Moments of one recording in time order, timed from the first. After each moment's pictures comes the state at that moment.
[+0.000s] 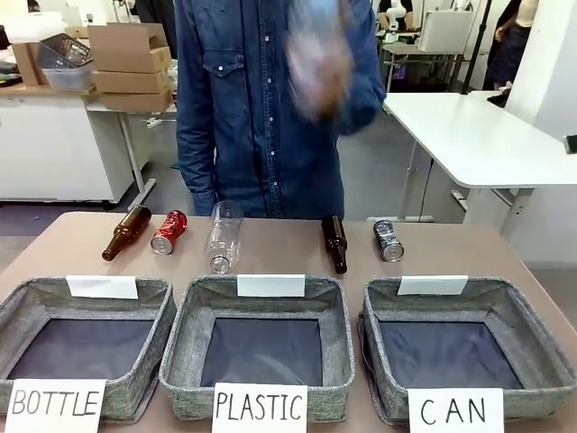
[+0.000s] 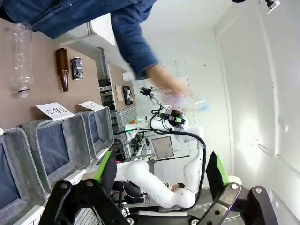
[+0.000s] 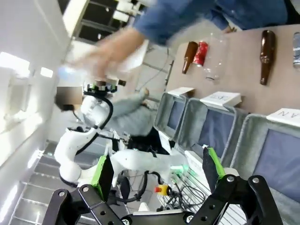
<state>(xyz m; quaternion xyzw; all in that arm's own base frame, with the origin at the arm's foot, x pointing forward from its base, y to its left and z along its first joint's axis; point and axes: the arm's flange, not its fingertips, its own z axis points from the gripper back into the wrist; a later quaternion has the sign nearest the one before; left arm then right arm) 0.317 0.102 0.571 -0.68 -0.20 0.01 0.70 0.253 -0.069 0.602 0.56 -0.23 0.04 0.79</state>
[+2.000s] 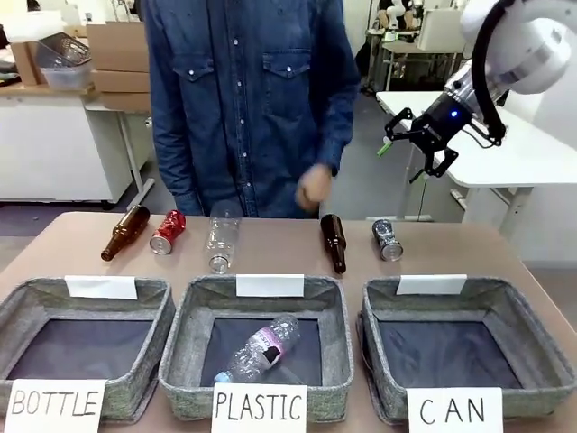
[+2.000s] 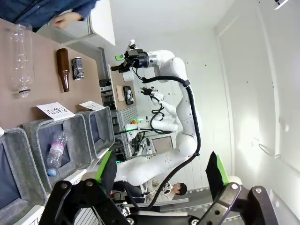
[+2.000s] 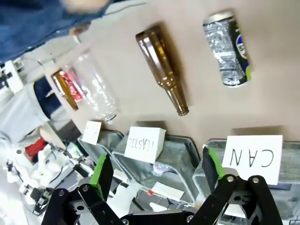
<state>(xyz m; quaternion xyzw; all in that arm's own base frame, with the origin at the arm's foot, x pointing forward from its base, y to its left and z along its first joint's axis) 0.317 0.102 0.572 -0.68 -0.20 0.00 0.70 0.604 0.062 0.487 0.31 0.08 -0.17 0.93</state>
